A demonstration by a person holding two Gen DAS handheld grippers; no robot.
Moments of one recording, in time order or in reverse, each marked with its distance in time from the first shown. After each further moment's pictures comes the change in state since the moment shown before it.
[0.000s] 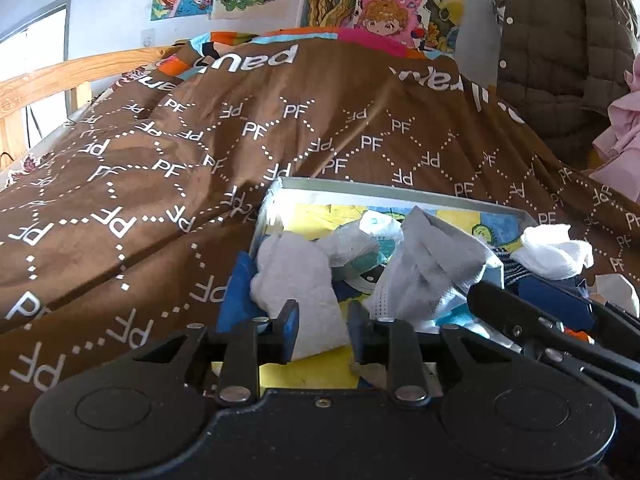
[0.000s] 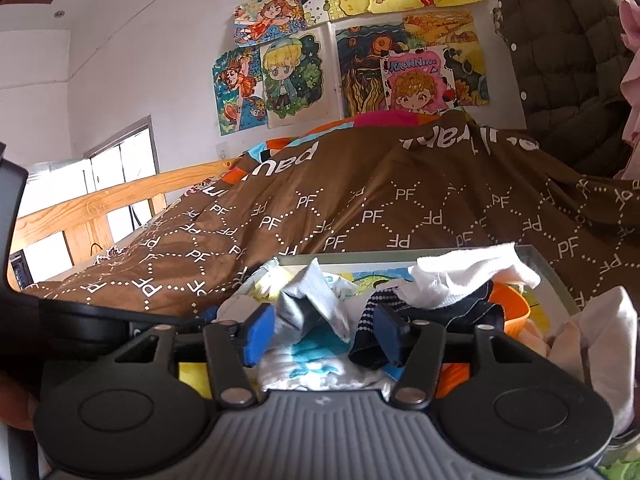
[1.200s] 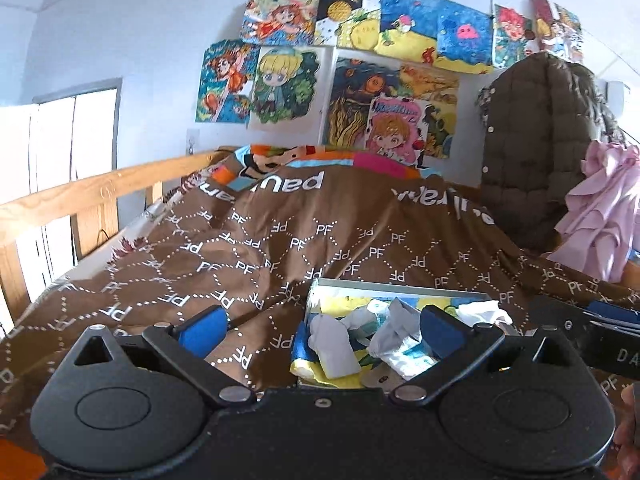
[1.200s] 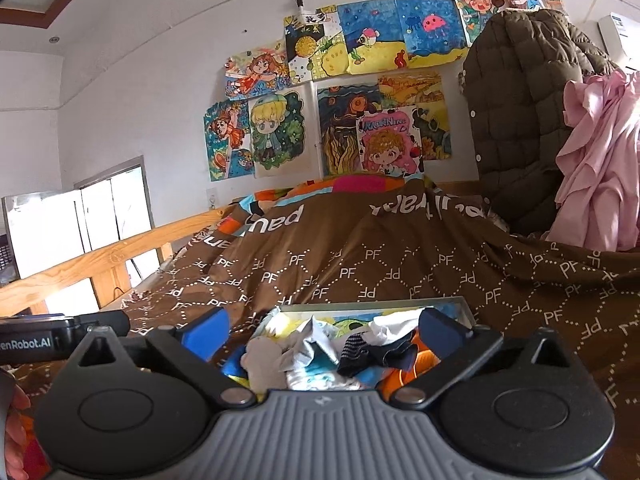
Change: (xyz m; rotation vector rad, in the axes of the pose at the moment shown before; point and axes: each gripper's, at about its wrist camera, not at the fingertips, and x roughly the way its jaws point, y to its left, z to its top) left arm -0.206 0.008 -0.018 -0.002 -0.295 0.049; right arm -0.163 0.027 0.051 0.017 -0.092 -0.080
